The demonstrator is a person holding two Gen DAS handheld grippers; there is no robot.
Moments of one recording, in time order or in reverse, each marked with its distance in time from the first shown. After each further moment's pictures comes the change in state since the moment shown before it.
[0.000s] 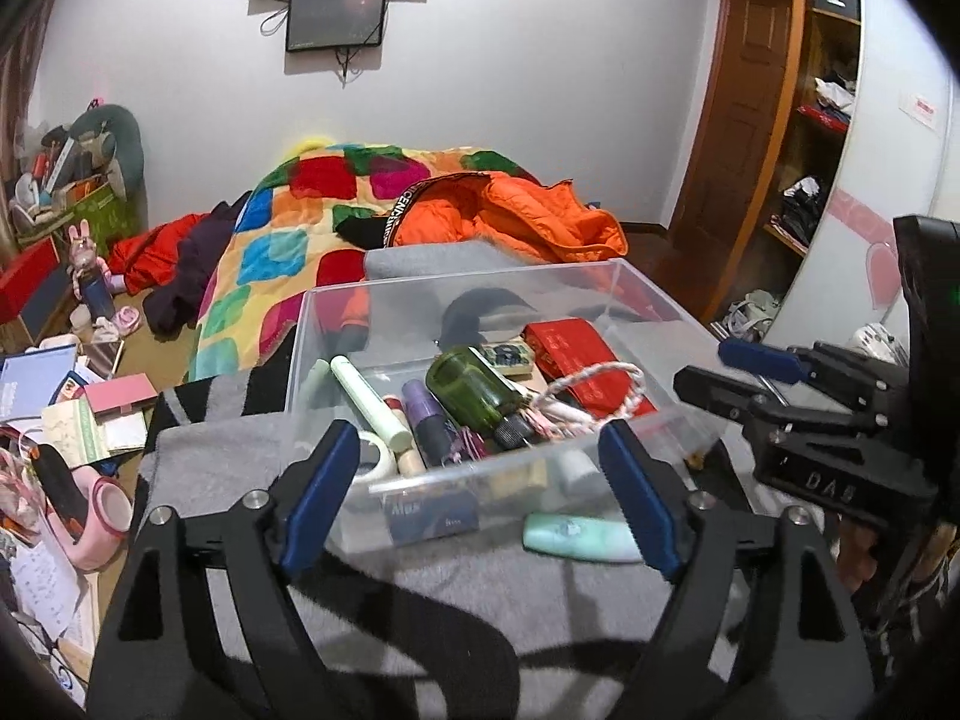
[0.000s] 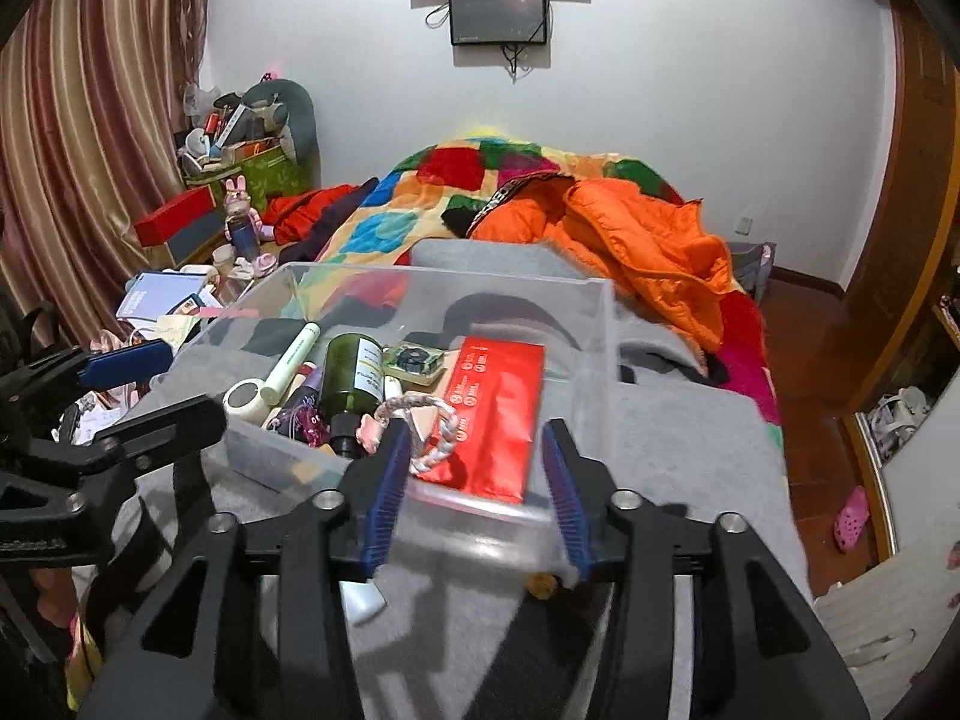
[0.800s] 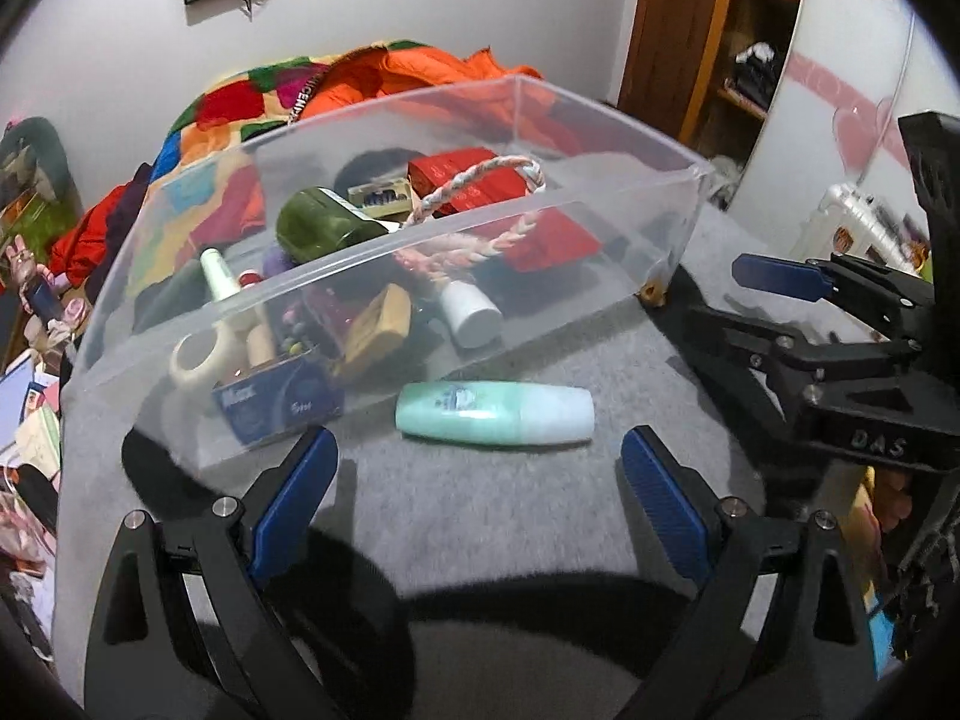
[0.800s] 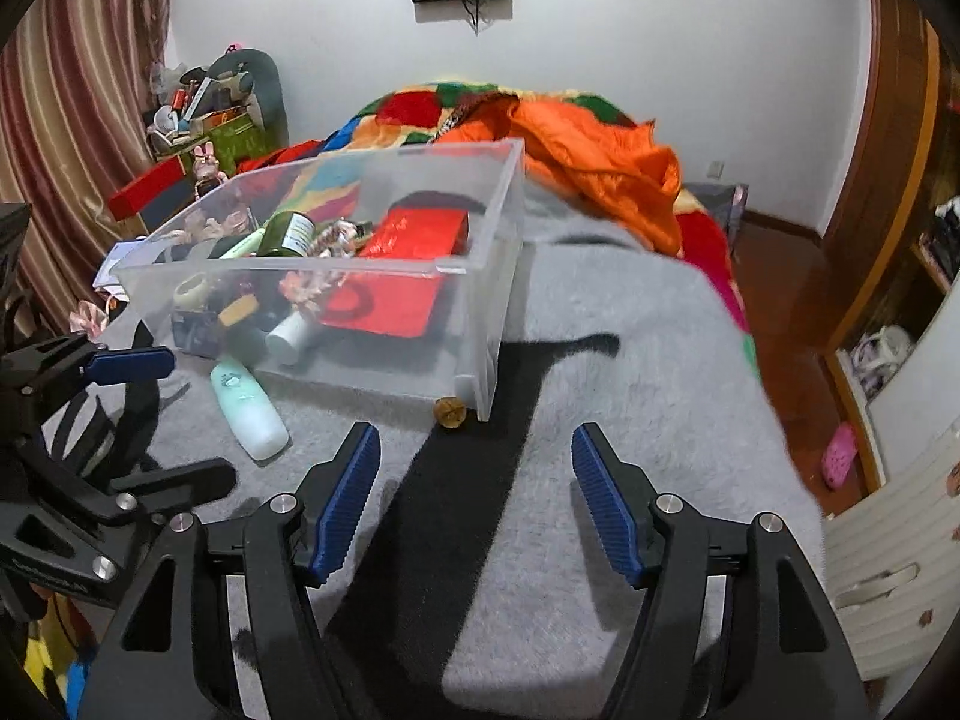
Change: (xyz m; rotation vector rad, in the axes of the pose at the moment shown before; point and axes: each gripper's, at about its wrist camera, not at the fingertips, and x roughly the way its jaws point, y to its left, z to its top) left arm 0.061 -0.056 -0.046 0.171 0.276 -0.063; right arm 0.003 -0.036 -0.064 0.062 0.123 -0.031
